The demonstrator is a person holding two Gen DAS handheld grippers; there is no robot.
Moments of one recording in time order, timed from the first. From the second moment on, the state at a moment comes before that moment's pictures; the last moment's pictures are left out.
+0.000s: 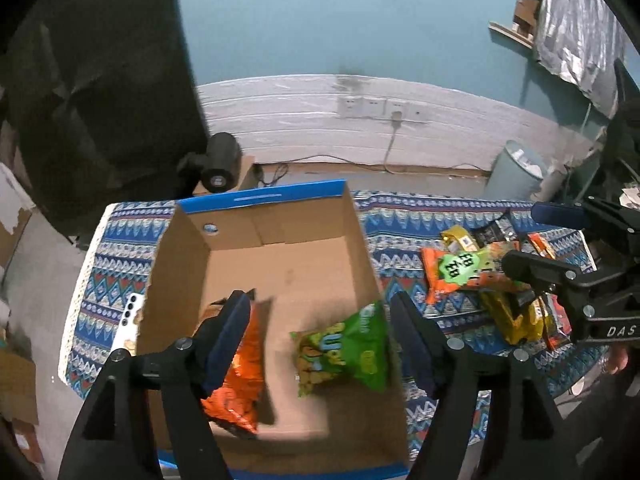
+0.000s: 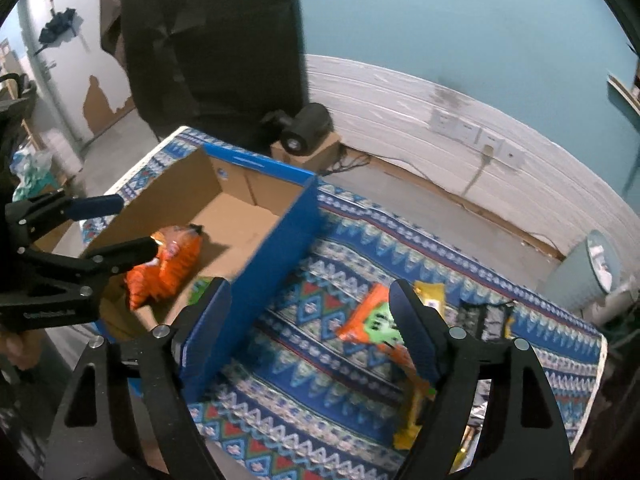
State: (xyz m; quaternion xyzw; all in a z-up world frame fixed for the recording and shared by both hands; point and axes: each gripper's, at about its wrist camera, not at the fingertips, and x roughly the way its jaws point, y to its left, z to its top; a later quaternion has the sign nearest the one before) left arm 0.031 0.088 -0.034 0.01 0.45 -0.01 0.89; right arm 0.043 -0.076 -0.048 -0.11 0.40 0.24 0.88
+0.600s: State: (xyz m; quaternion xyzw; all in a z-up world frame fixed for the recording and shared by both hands) left arm 0.056 0.008 -0.046 0.03 0.48 -0.07 0.87; right arm 0.036 -0.189 -0.052 -0.06 0.41 0.16 0.90
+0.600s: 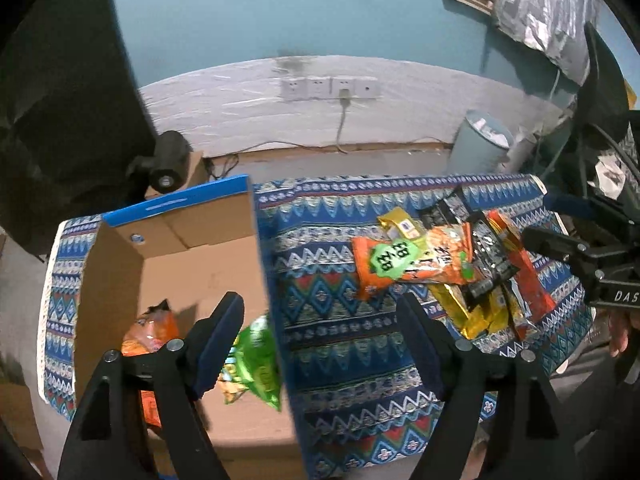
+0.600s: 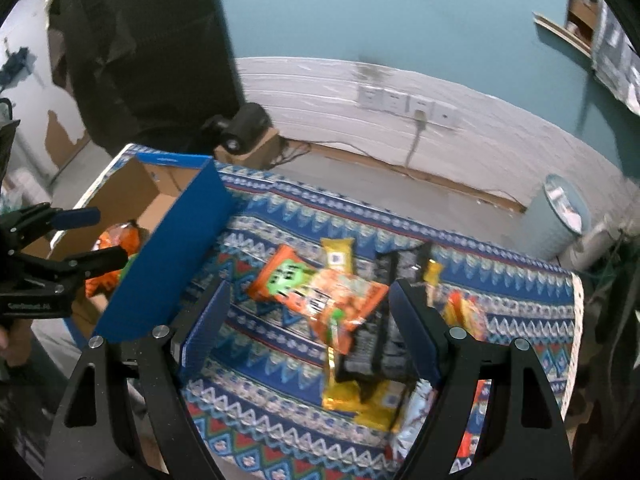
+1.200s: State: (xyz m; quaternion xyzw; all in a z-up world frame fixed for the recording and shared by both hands) left arm 0.097 -0.052 -0.081 0.00 0.55 -0.09 0.83; right arm 0.034 -0.283 -0.078 -0.01 0.44 0.08 0.90
